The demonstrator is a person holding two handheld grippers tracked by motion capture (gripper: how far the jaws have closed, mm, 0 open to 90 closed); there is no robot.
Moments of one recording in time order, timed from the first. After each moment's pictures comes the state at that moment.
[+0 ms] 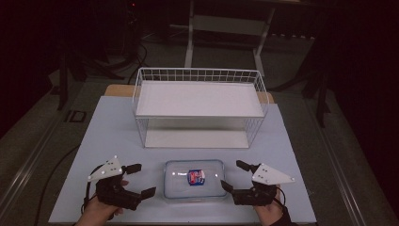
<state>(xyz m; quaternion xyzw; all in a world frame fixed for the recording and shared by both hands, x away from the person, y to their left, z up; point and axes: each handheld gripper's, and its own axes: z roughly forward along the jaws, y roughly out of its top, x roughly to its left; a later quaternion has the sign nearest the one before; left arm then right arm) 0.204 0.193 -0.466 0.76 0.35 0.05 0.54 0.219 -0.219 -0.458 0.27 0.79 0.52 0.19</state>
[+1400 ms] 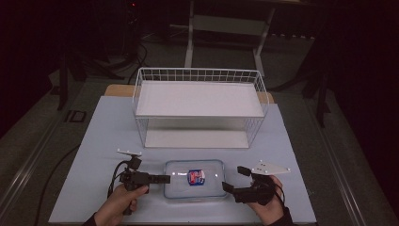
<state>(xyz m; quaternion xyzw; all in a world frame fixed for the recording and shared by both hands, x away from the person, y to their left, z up) 0.268 0.174 -0.533 0.66 0.54 -0.25 0.46 0.235 -0.227 -0.479 0.37 0.79 0.49 0.08</state>
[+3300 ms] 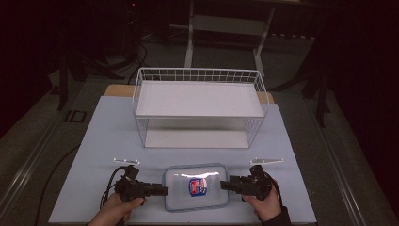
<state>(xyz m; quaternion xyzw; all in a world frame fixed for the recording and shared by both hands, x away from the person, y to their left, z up) 0.236 0.176 -0.519 0.72 0.46 -0.21 0.48 0.259 -0.232 -0.499 0.44 0.76 0.46 -0.11</state>
